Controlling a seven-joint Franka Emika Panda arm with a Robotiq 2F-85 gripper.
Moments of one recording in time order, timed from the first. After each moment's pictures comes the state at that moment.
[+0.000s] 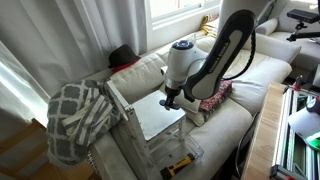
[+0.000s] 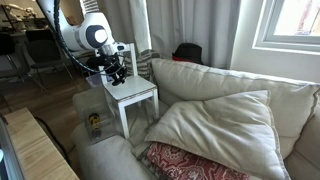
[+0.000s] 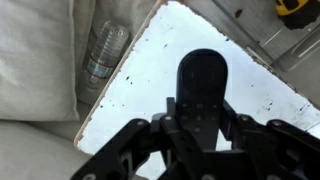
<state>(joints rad) 0.38 0.58 -0.03 -2.25 -0.09 3.00 0.11</state>
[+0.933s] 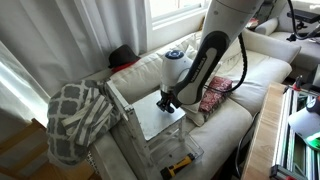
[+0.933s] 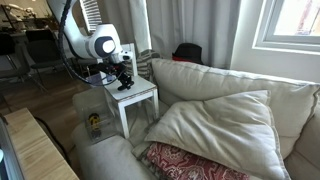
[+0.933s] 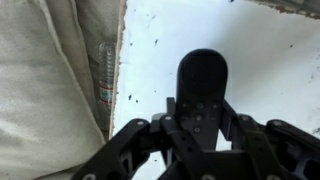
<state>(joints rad) 0.40 0.75 -0.07 -2.09 0.04 3.00 0.38</state>
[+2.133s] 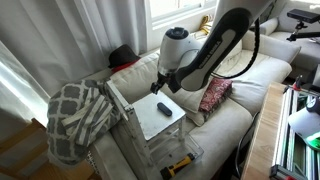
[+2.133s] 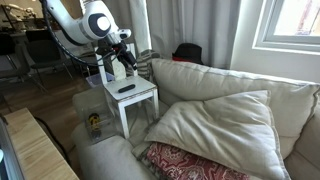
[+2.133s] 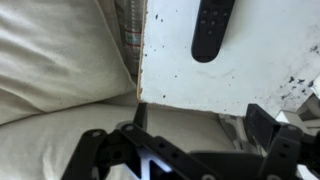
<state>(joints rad) 0.71 0.58 -0.40 -2.18 0.00 3.00 0.50</state>
